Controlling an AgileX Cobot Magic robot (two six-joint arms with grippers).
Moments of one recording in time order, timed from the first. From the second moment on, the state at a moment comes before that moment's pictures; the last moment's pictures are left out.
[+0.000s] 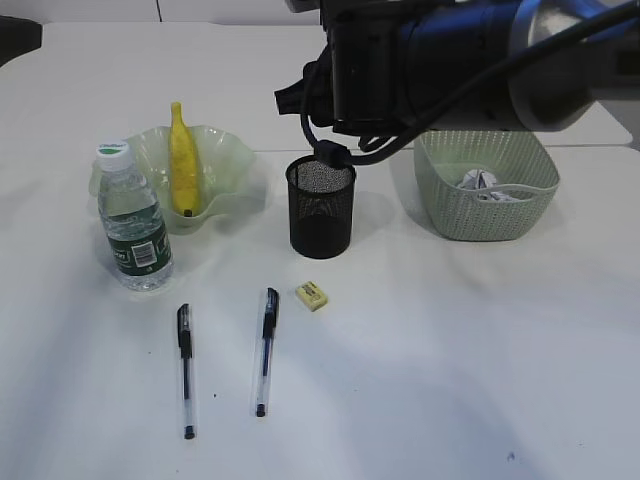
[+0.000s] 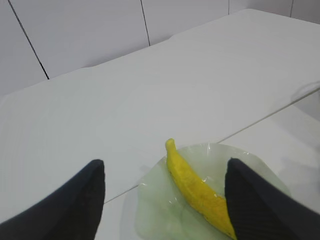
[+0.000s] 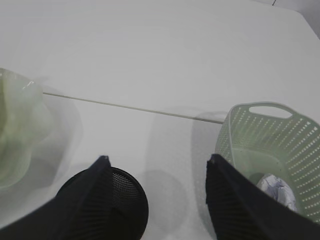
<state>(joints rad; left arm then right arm) 0.20 1.57 -1.08 -1.77 0.51 2.09 0.70 1.94 -1.52 1.88 -0.68 -1.77</state>
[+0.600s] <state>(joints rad) 0.20 1.53 -1.08 -1.77 0.50 2.07 0.70 1.93 -1.44 1.88 -0.69 -1.55</state>
